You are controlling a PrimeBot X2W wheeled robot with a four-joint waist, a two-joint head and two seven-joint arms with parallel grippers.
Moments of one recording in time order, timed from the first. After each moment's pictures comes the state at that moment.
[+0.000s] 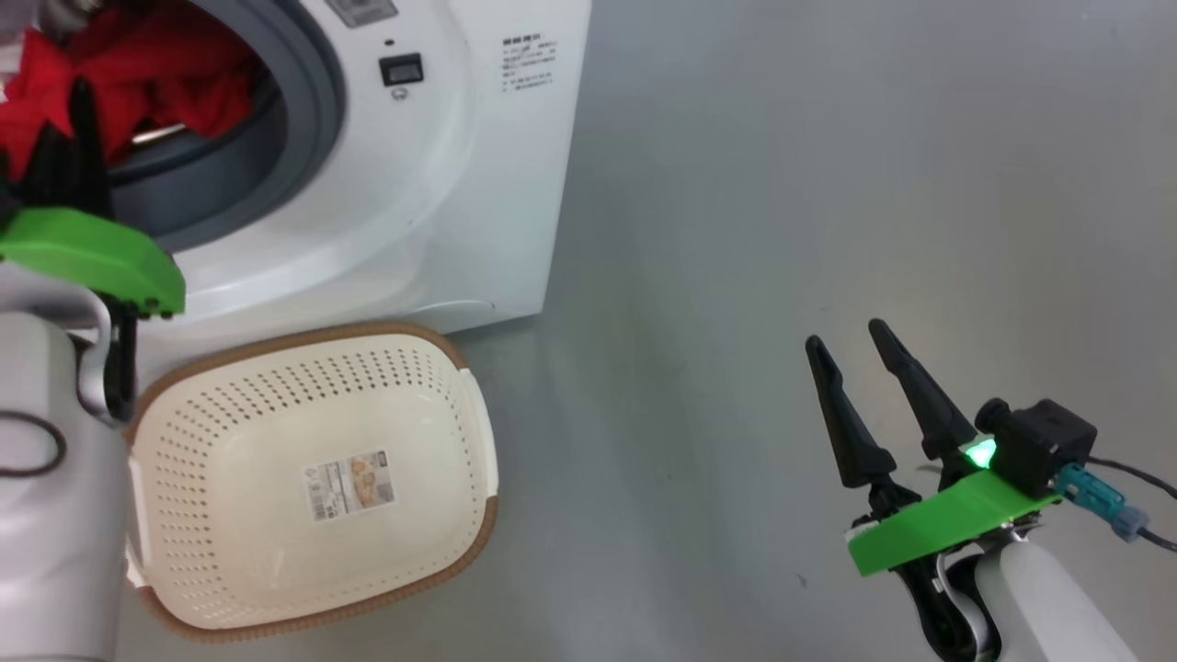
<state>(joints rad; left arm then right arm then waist) -0.92 0.23 0.01 0.84 -0.20 -0.08 -0.25 -0.23 -0.12 0.20 0.23 0.50 0.12 -0.26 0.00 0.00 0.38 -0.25</state>
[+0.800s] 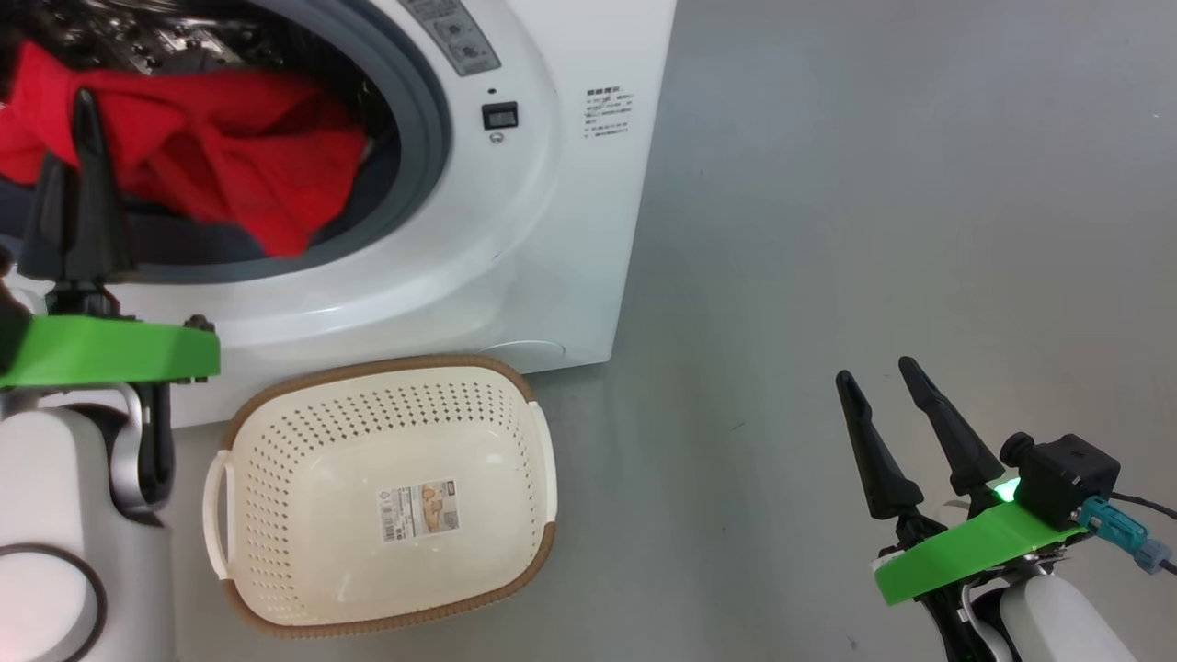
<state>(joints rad) -0.63 0.13 0.14 0.28 -0.14 -0.09 -0.25 -0.16 -0.14 0.17 0.23 0.50 0.12 -0.26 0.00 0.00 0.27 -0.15</state>
